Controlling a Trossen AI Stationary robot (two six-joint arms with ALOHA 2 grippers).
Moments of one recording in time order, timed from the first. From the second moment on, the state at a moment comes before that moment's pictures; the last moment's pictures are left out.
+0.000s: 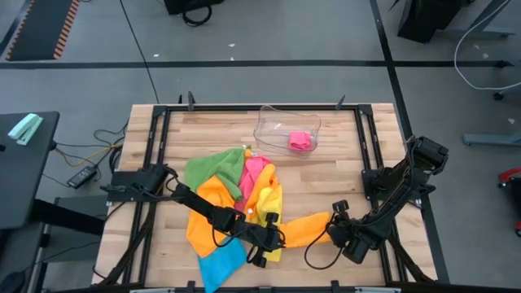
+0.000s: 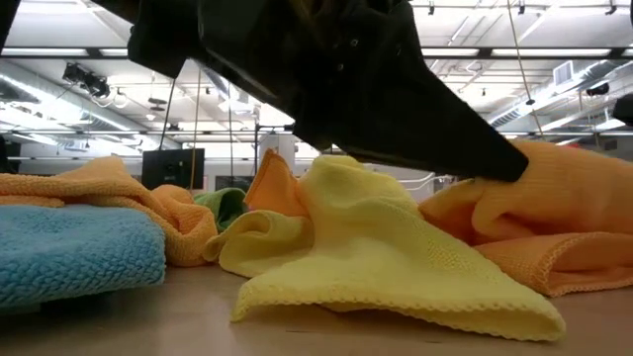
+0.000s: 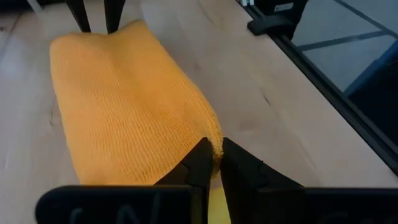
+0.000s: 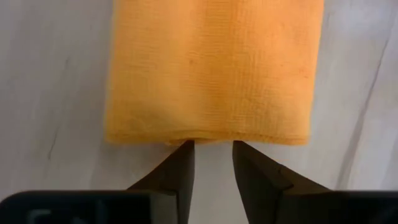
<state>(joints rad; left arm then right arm) -0.45 2.15 1.26 0.39 -0.16 -0.07 0.95 1.61 0.79 -0.74 0.38 0.65</state>
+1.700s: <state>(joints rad) -0.47 2.15 1.26 0.44 -0.23 -0.09 1.14 1.83 0.85 -0.56 0.78 0.71</state>
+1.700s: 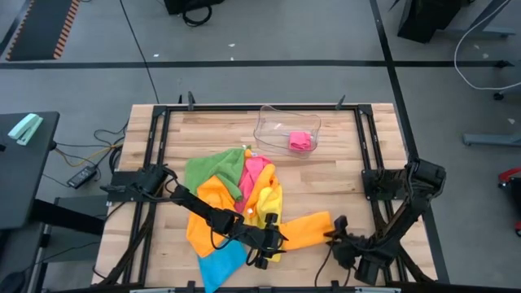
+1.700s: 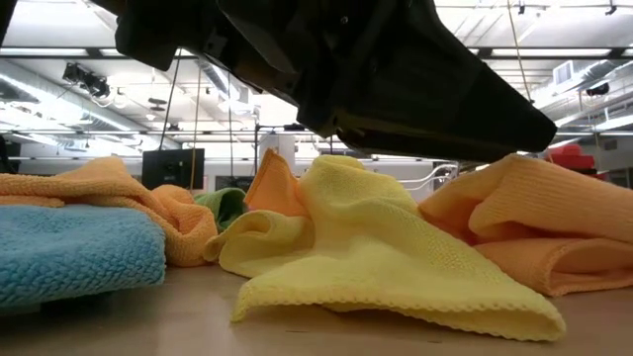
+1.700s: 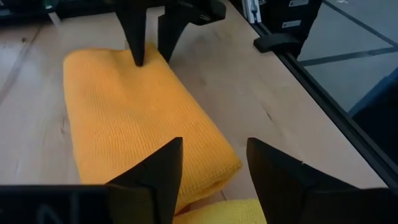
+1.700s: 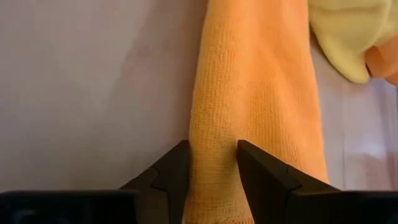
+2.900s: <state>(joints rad) -0.48 2.15 1.26 0.44 -0.23 -0.09 1.02 1.71 0.81 -0.68 0.72 0.52</state>
